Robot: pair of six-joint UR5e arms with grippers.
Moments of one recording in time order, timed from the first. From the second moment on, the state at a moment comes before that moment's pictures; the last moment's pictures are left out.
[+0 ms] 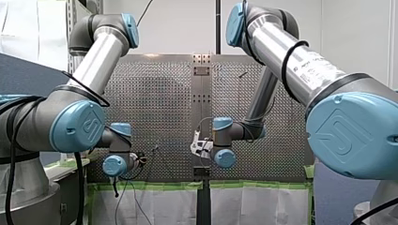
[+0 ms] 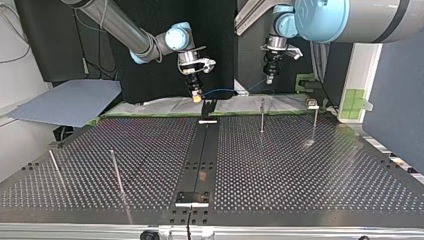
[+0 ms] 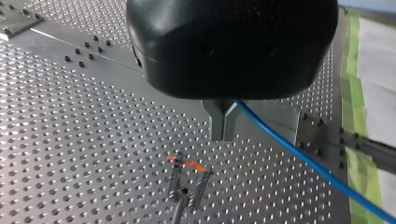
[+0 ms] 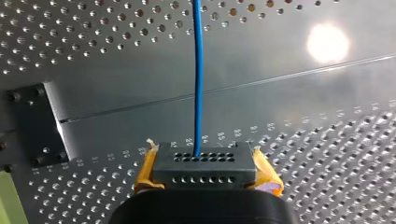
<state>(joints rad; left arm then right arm) -0.07 -2.28 -2.37 -1.77 -1.53 -1.93 2.30 -0.71 1.70 -1.02 1.68 1.77</state>
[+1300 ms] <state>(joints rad) -0.03 -2.28 -2.19 -1.91 -1.49 -1.98 2.27 -0.55 1.57 -1.00 1.62 1.77</state>
